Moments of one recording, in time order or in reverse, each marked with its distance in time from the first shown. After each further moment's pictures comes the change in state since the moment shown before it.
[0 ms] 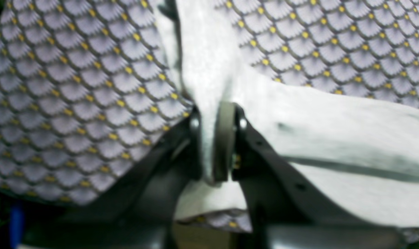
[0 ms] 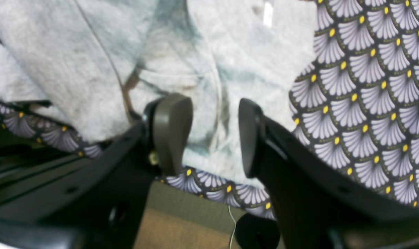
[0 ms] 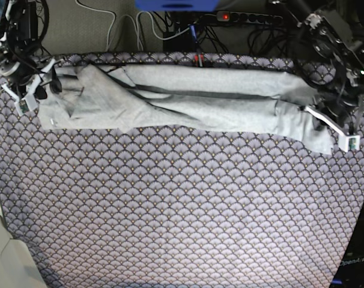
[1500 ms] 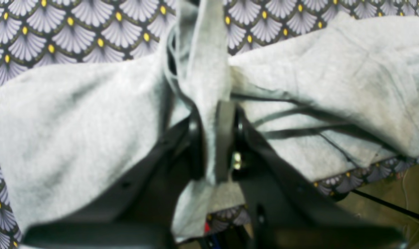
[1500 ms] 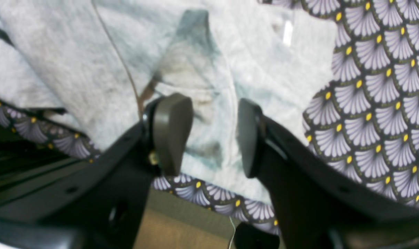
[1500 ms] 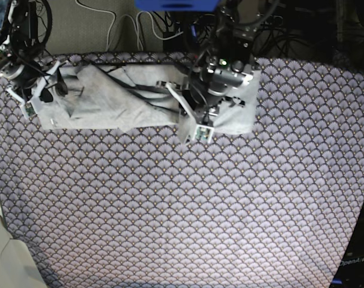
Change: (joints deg) left arm 9.1 8.5 54.6 -4.8 20.2 25.1 -14.9; right arm 1.1 0.3 -2.6 0.0 0.0 0.0 0.0
